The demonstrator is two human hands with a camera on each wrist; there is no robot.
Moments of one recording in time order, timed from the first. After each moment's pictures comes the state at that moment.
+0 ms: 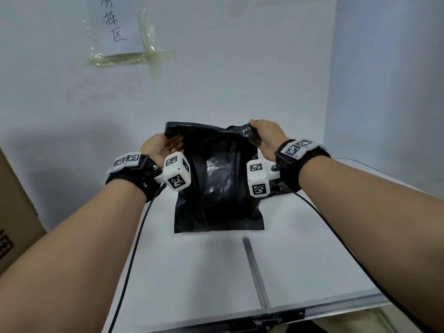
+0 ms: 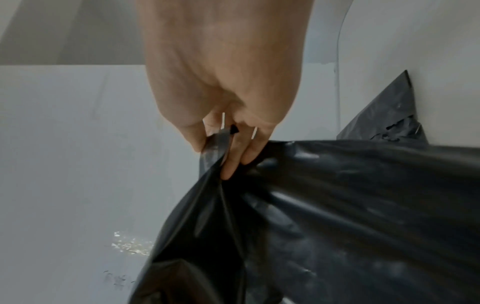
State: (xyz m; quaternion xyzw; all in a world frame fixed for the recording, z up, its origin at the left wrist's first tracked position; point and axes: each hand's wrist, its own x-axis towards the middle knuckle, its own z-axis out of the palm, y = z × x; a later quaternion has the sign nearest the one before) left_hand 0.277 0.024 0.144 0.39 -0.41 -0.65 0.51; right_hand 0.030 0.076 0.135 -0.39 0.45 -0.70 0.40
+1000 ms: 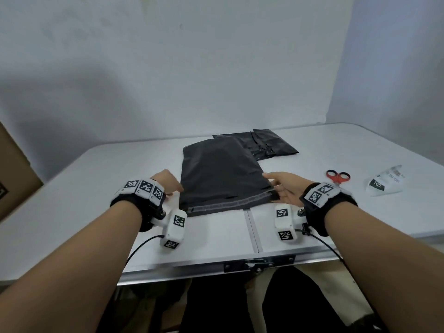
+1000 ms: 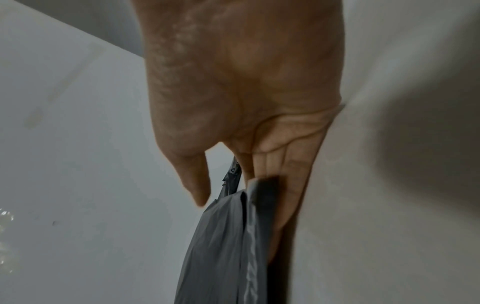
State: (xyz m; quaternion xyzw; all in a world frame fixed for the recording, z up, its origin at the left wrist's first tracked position) left_hand 0.305 0.071 -0.024 0.70 -0.64 -0.30 0.10; right_hand 0.016 0.170 -0.045 -0.31 0.65 -0.41 0.56
